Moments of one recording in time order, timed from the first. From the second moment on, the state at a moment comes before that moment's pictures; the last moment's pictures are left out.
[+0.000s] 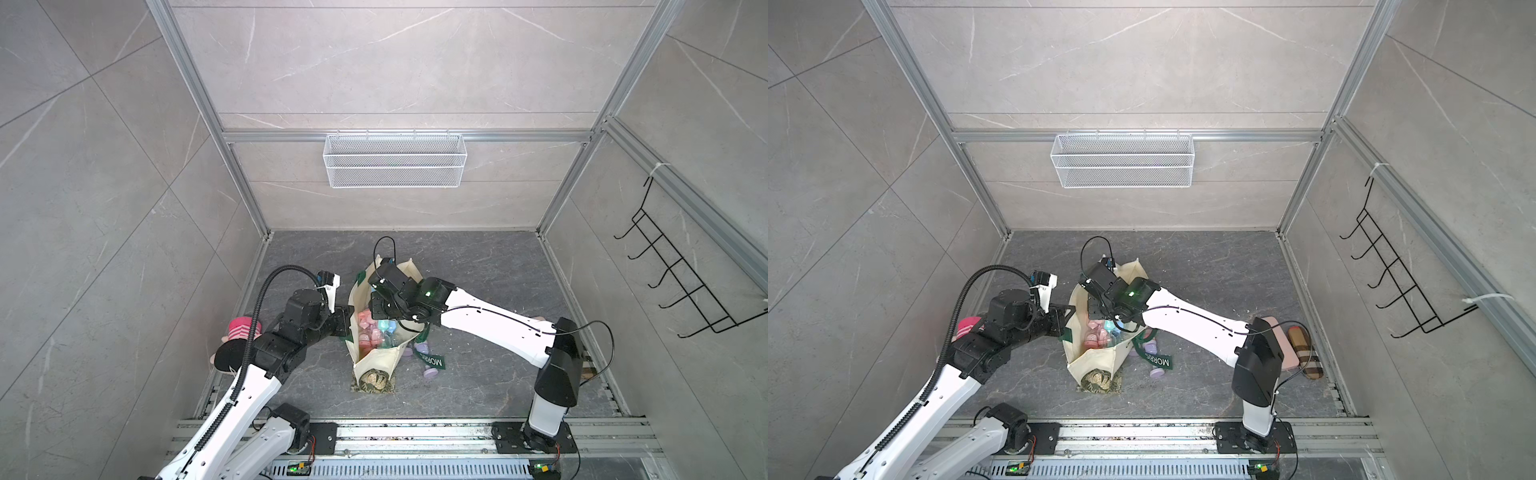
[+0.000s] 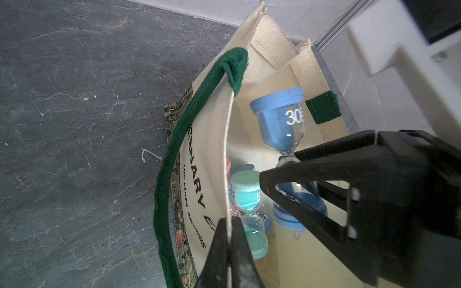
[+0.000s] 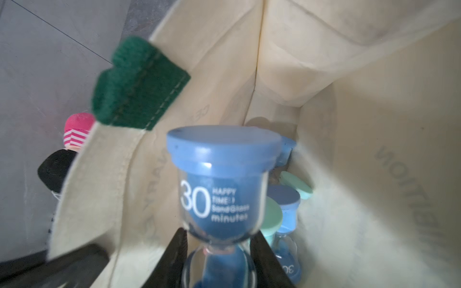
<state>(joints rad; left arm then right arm) -0.46 0.82 0.83 -0.59 0.17 -0.38 1.01 1.84 1.72 -0.78 0.17 0.77</state>
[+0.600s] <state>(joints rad) -0.46 0.82 0.82 -0.59 0.17 -0.38 0.98 2.04 1.87 -0.84 0.13 0.79</state>
